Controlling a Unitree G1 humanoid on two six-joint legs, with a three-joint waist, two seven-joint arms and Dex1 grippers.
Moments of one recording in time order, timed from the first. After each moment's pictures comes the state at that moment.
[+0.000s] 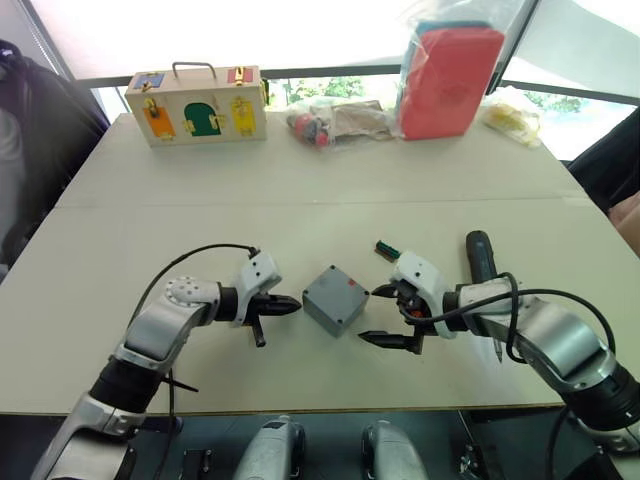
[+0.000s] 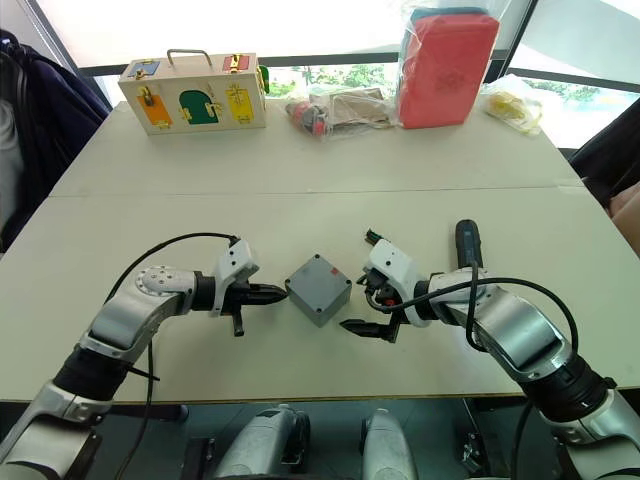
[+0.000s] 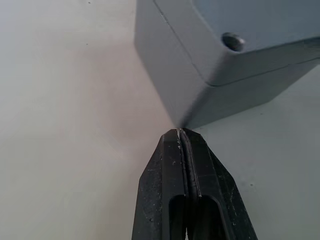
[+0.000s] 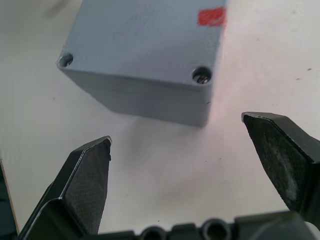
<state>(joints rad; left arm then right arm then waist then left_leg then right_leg) -0.38 0.58 -0.23 -0.13 -0.28 0.64 -1.00 -0.41 -0.84 0.32 -0.44 0.43 0.86 0.82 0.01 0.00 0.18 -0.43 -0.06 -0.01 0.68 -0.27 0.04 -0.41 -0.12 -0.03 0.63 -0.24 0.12</state>
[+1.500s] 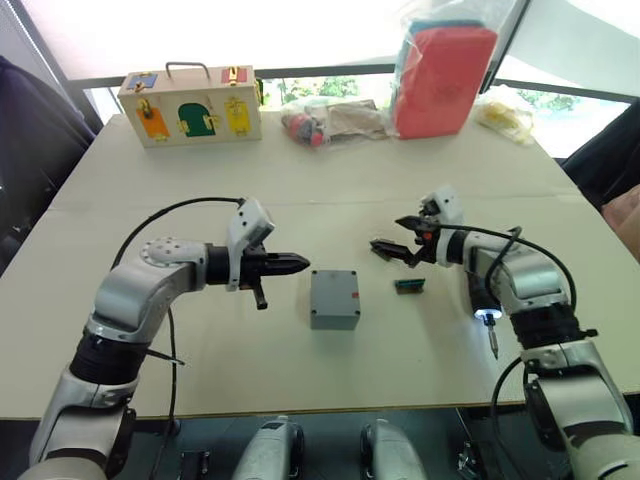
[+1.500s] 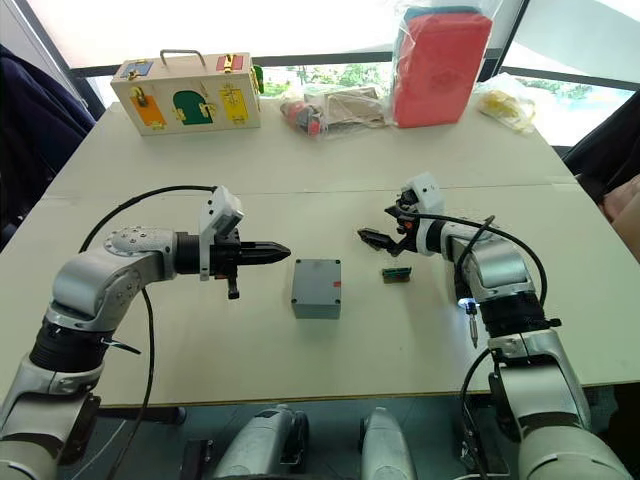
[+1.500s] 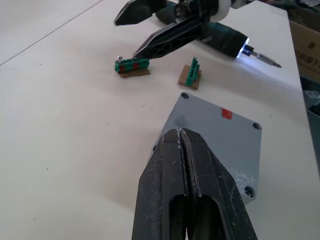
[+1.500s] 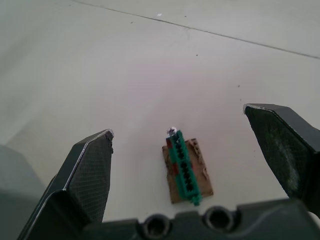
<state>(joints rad) -0.56 0.61 -0.09 -0.24 -0.51 0.84 -0.96 -0.72 -0.55 0.10 0.36 0.28 0.52 0.79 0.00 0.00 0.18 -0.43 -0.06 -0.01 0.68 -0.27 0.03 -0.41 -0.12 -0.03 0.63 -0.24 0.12</state>
